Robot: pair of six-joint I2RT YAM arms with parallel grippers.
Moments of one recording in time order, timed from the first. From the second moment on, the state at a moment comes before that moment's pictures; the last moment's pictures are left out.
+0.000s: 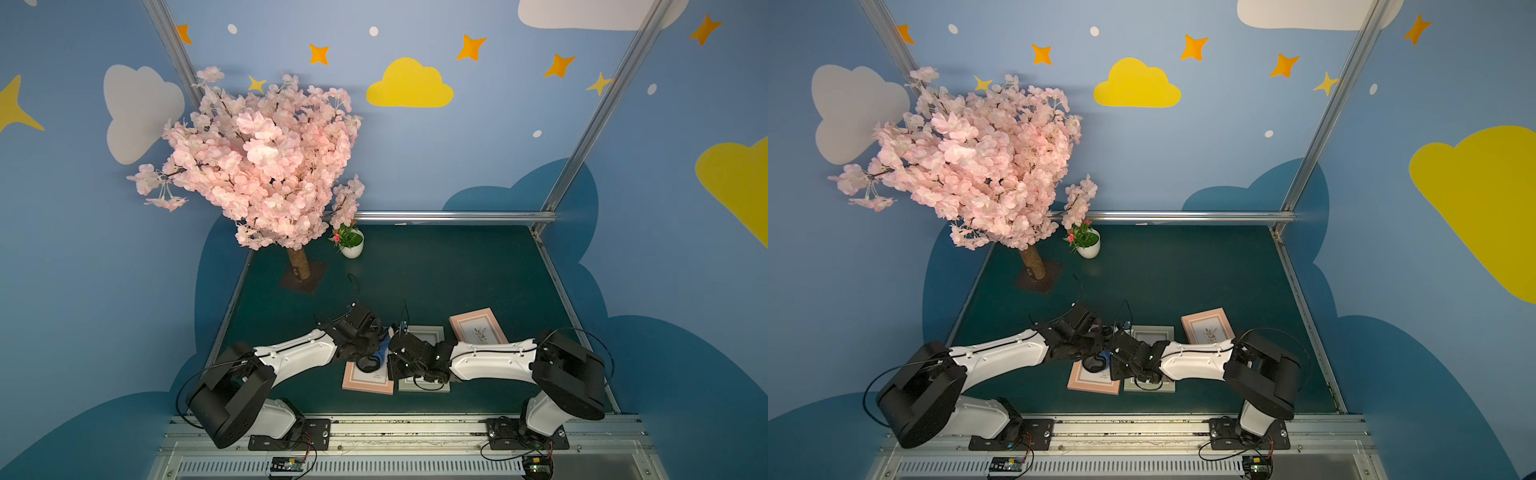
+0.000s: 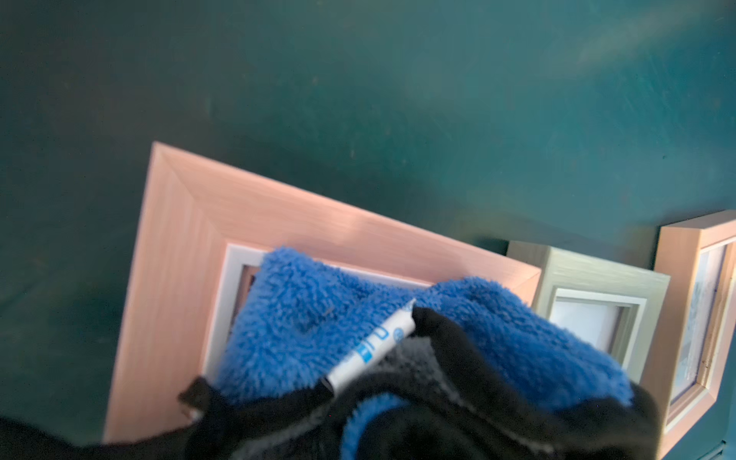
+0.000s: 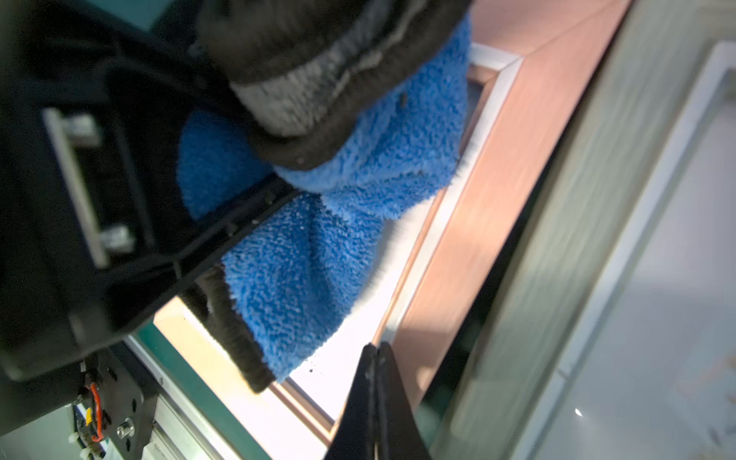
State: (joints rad) left arm -0.68 1.40 0.61 -0.29 0.06 -0.93; right arm 1.21 1.67 0.83 -0.13 0.02 0.88
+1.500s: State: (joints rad) left arm -0.70 1.25 0.51 -0.38 0.11 -1.05; right arm 1.21 1.66 0.82 -0.12 0.00 0.88
